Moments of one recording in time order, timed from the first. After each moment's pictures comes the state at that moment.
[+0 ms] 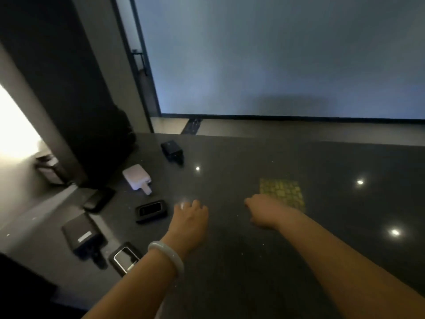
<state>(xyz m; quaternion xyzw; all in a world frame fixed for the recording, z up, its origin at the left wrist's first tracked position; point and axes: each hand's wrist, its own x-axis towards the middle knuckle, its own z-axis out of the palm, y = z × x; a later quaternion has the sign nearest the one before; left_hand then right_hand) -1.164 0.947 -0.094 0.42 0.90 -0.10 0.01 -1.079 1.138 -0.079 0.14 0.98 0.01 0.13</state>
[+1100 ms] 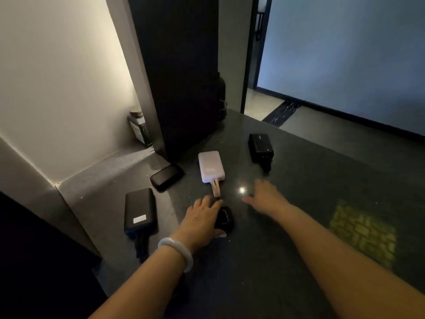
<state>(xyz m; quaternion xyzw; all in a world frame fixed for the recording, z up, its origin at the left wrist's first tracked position) -1.331 0.874 -0.175 0.19 0.97 0.09 0.12 -1.365 1.072 -0.144 0.05 0.97 -0.18 0.14</state>
